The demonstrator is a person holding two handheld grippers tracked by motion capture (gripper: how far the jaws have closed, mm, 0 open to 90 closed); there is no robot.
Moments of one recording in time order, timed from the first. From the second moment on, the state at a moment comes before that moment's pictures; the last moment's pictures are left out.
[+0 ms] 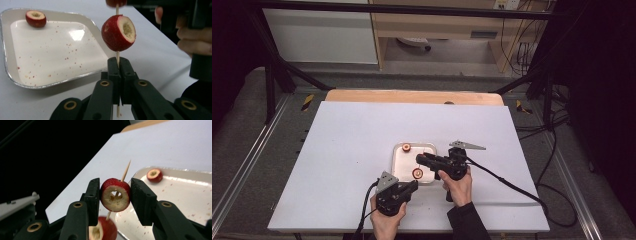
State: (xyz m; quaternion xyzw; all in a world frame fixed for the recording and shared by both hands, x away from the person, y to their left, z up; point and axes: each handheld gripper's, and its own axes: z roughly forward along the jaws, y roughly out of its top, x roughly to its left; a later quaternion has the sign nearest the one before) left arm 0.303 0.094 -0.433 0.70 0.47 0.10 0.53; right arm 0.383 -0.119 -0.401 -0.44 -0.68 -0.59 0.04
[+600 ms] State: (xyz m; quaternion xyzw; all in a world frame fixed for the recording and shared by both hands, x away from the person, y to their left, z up) left arm 0.301 0.121 -0.448 0.73 0.46 0.13 0.49; right arm 0.387 -0.129 -0.393 -0.43 -0.70 -0.57 -0.02
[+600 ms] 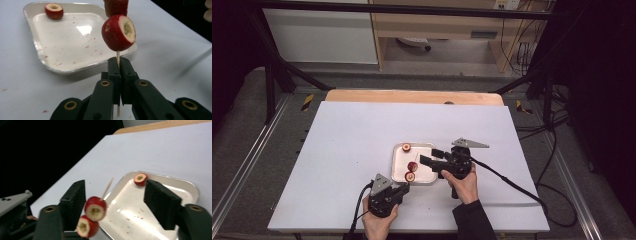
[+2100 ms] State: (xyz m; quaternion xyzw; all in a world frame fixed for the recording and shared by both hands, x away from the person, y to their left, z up) left arm 0.298 0.187 -0.451 0.74 0.48 0.16 0.45; right arm 0.493 -0.023 -0.411 -0.50 -0.81 -0.31 -0.04
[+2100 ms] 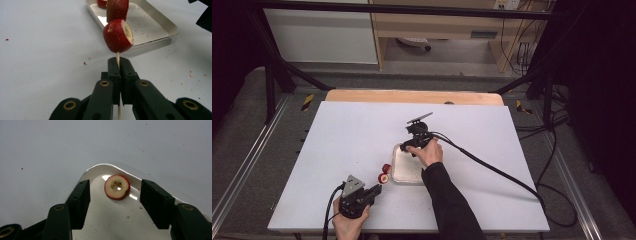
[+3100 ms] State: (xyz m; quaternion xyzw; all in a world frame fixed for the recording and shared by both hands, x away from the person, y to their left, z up) left arm 0.298 0.185 -0.453 0.74 0.47 0.16 0.45; right arm 0.501 -0.013 -0.426 -0.54 -0.79 -0.28 -0.02
